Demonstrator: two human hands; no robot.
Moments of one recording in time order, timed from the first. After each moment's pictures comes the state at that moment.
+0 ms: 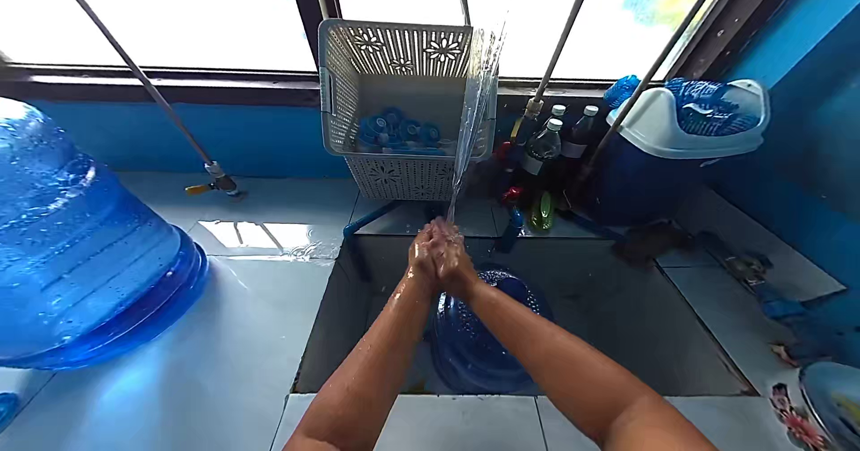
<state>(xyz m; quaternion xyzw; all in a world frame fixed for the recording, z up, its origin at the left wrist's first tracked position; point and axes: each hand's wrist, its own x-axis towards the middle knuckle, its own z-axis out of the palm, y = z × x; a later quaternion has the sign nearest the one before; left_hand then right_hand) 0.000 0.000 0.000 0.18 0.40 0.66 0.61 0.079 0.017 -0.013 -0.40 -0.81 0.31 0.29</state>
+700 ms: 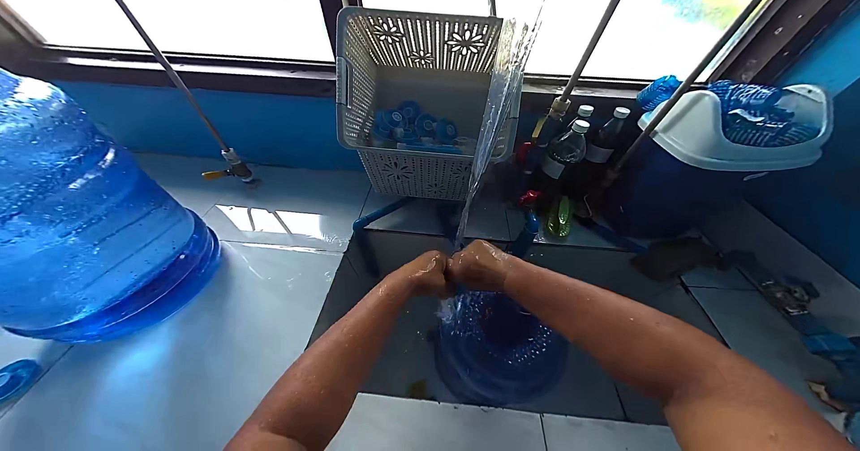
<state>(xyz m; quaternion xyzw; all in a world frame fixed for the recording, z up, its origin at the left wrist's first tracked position) -0.052 0.001 0.001 0.65 0.57 0.16 0.47 0.106 0.063 0.010 -0.17 -0.98 0.08 -0.05</state>
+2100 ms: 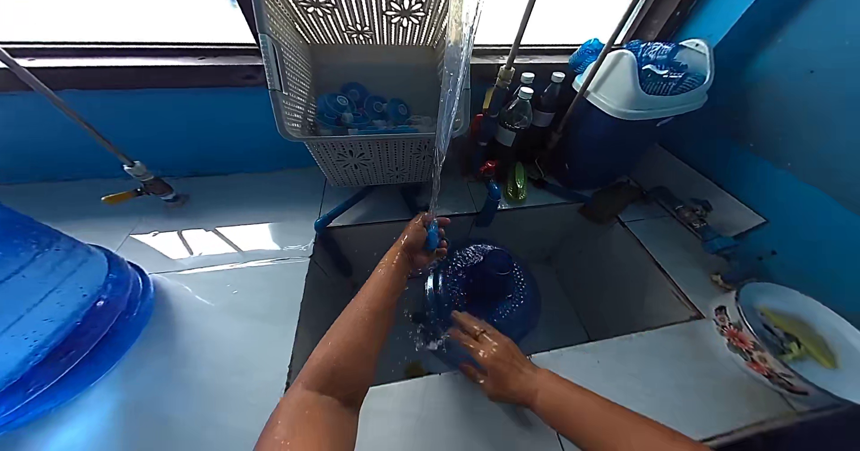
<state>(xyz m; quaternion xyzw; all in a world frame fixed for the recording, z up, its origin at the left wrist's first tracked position) -0.023 0.040 -0.030 0.29 0.51 0.42 0.70 0.180 -0.123 -0.090 -0.35 -0.89 0.24 0.18</state>
